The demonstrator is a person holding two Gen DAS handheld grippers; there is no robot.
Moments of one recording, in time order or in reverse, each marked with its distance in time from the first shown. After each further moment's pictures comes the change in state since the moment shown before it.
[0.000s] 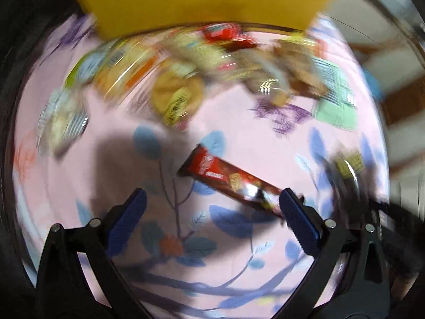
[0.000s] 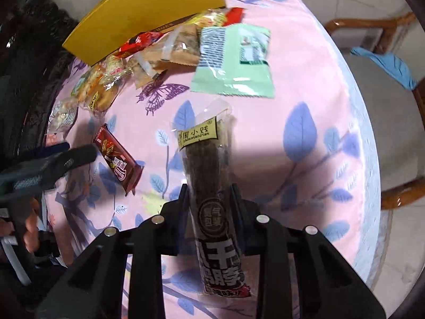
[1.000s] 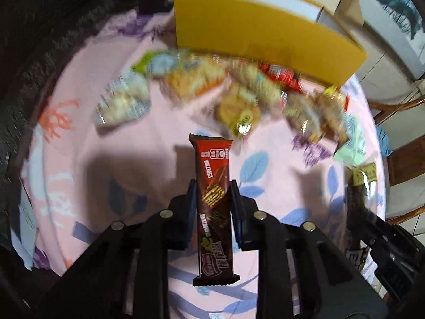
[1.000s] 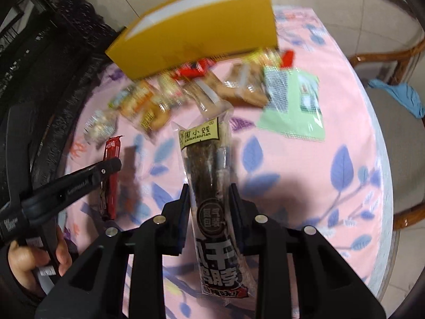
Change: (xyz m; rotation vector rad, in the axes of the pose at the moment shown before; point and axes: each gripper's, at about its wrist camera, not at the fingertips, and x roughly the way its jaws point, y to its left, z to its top) left arm -0.060 0.070 -0.031 -0.178 -0.212 0.004; right arm -0.033 0.067 0.009 -0.098 -0.136 0.069
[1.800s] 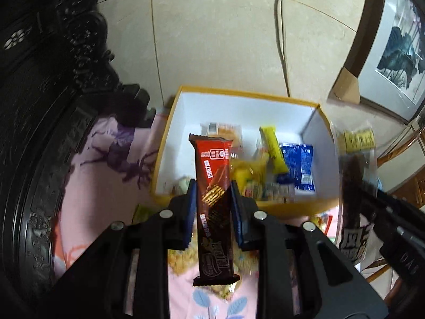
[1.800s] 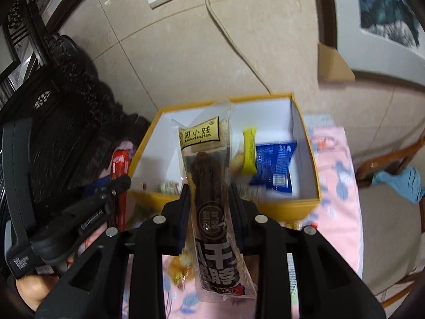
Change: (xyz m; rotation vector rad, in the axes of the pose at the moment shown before) left arm -0.023 -0.034 0.217 0.088 -0.229 -0.022; right arm -0.024 0.058 0.216 -0.099 -0.258 -0.022
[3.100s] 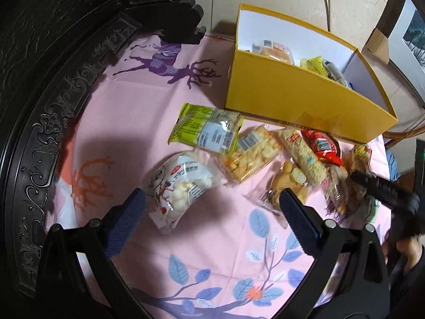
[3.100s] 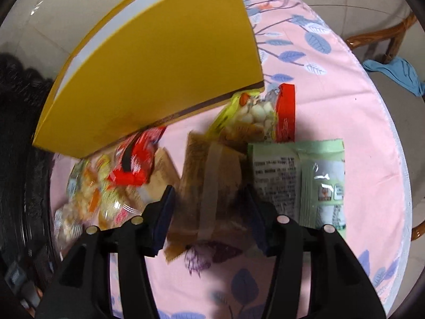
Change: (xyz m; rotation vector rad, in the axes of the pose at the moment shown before) left arm 0.002 0.104 -0.120 -0.090 0.216 0.072; right arm 0.087 -0.105 -0.128 0.344 0.303 -0.094
